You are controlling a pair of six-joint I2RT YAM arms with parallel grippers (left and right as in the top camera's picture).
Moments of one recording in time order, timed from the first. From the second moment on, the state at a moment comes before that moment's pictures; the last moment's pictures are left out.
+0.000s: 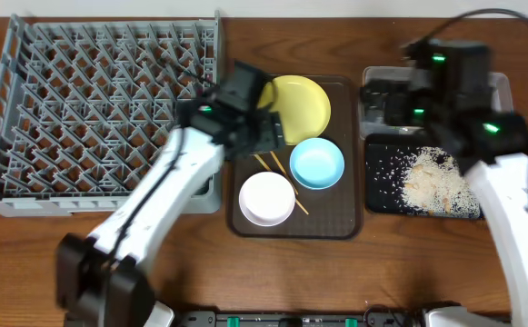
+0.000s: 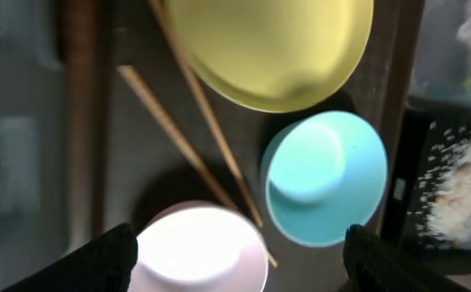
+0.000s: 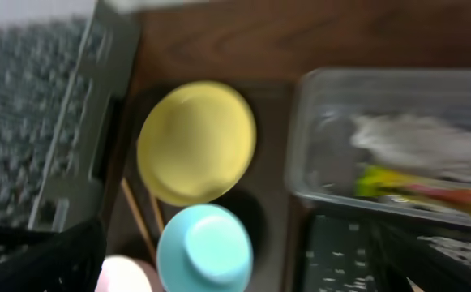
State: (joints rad) left arm -0.49 1.67 1.43 -0.91 0.10 -0.63; right arm 0.15 1.41 1.40 -0.78 -0.20 0.25
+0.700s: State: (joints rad) left arm -0.62 2.02 1.43 -0.65 0.07 -0.66; right arm 0.09 1.36 1.40 -0.87 -0.18 0.24
